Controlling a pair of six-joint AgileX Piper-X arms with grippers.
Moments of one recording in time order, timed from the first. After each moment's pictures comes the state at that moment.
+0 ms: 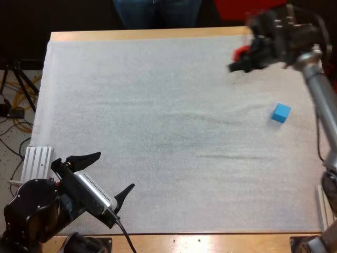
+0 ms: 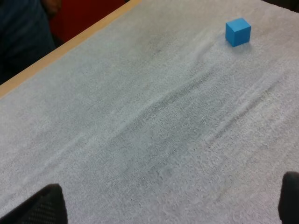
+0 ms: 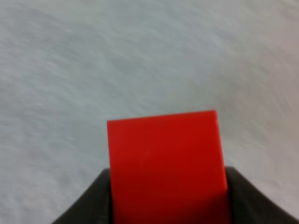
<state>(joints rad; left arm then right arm) -0.45 0.47 -1.00 1.17 0.20 -1.54 0.28 1.84 -1.87 1.18 -0.08 -2.00</state>
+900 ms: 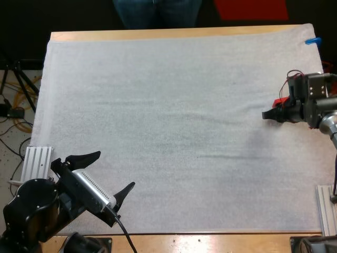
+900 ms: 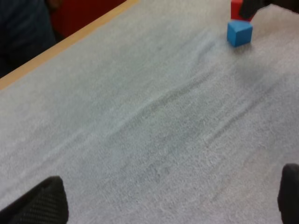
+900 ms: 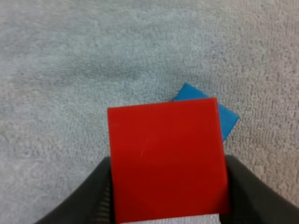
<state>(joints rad) -0.45 0.47 -1.00 1.16 0.20 -1.58 0.09 1.51 -1.01 0.68 0.02 -1.95</state>
